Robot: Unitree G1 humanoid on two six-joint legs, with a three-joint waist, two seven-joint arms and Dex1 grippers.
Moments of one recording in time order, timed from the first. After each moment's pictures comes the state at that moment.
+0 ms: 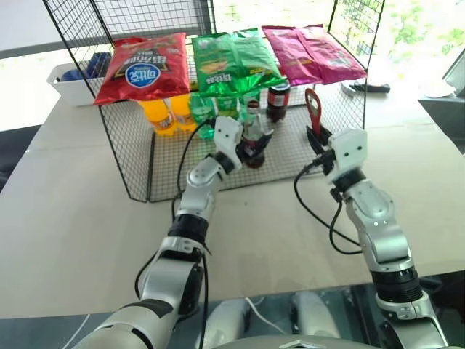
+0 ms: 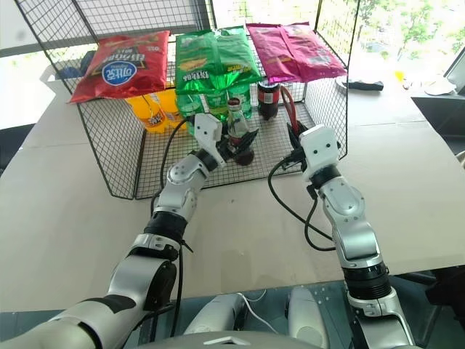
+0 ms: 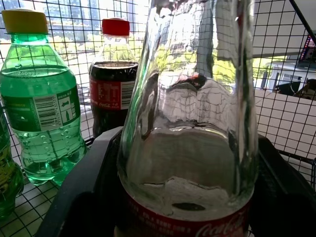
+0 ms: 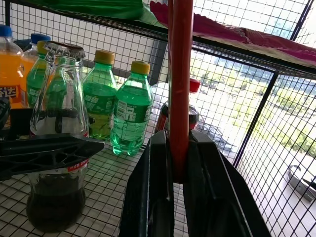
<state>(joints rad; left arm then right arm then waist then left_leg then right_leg) -0.72 0.13 0.00 0.60 -0.19 -0.19 -0.61 -0.32 -0.23 0.10 -0.25 0.05 0.12 0.23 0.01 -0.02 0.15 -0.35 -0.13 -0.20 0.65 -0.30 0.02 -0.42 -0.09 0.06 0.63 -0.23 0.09</state>
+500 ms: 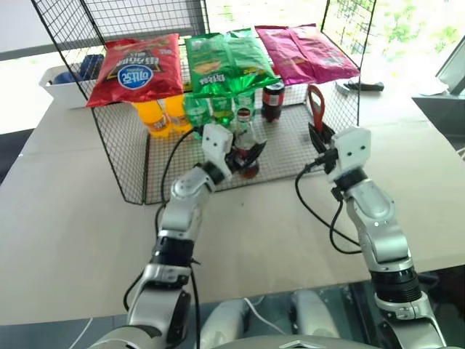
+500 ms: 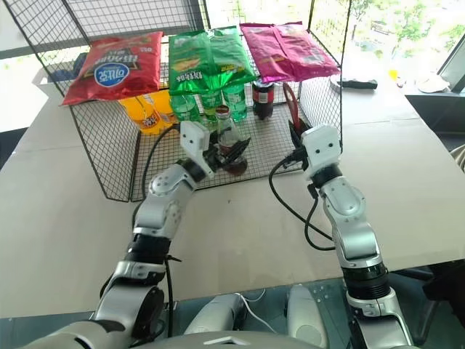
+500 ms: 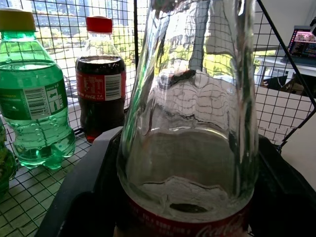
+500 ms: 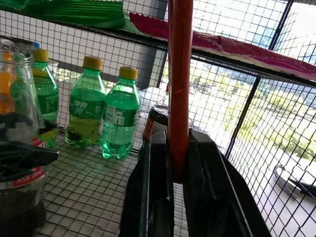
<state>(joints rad) -0.45 0.21 -0.01 0.02 -0.29 0.17 -0.61 -0.32 -0.21 0.08 -0.26 0.05 0.08 0.22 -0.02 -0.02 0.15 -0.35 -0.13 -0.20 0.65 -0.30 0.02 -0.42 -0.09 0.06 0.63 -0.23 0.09</state>
